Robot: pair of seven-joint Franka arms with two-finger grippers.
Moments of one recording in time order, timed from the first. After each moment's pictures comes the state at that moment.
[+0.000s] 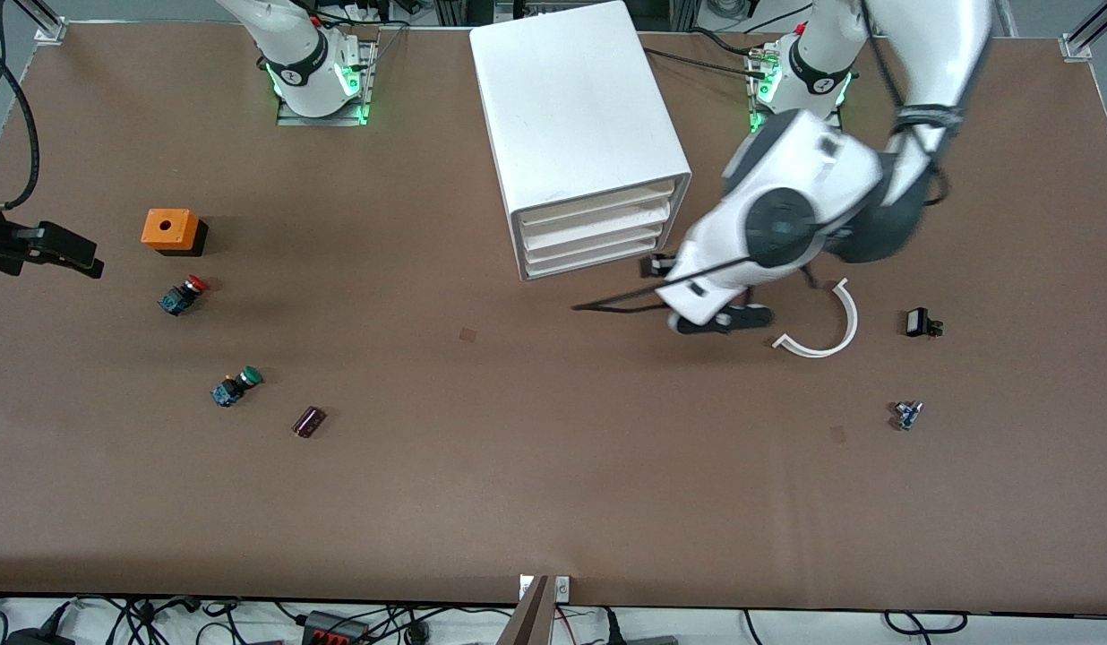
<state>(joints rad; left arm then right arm) -0.09 0.45 -0.42 -1.44 -0.02 1.63 -0.59 -0.01 0.16 -0.06 -1.47 -0.03 1.61 -0.06</state>
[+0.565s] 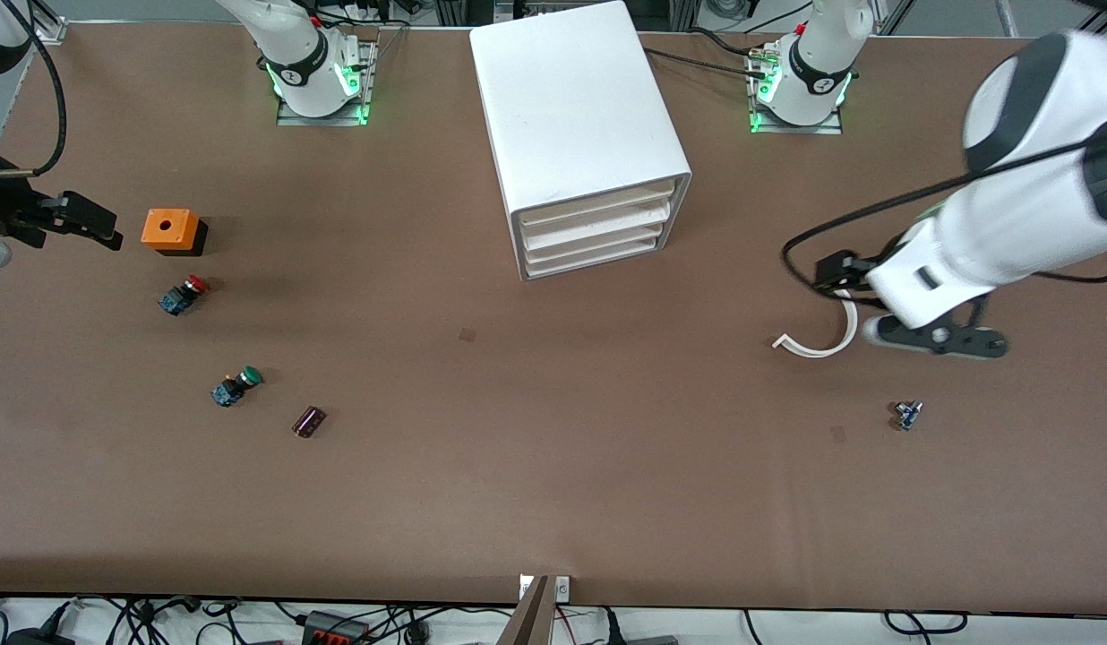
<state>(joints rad) 0.08 0.34 -0.35 -1.25 0.09 1.44 -0.09 0.00 0.02 -0.06 -1.68 -0.03 1.69 -0.06</state>
